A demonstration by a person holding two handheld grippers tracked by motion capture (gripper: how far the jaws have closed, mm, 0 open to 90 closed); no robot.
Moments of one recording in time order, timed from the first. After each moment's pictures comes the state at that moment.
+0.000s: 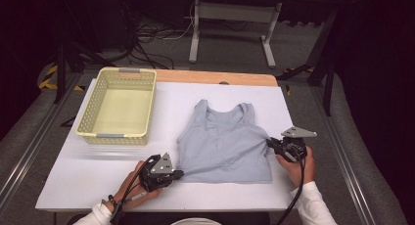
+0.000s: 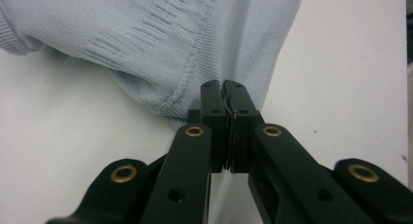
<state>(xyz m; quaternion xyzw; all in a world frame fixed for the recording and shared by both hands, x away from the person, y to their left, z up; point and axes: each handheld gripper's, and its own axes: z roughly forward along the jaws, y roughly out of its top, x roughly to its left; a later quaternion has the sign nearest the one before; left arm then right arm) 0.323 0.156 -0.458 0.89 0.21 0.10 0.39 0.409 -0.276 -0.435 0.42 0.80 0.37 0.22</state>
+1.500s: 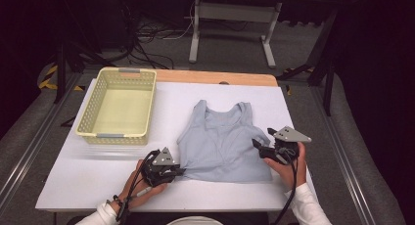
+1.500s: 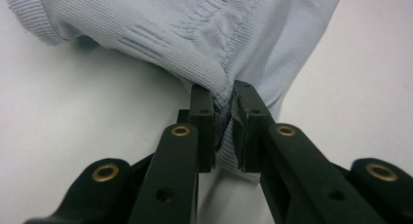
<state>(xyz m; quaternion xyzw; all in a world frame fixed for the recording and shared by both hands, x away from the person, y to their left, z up) 0.335 0.153 -0.462 0.87 0.27 0.08 0.40 0.391 -0.239 -0.417 0.36 0.78 0.43 0.28</state>
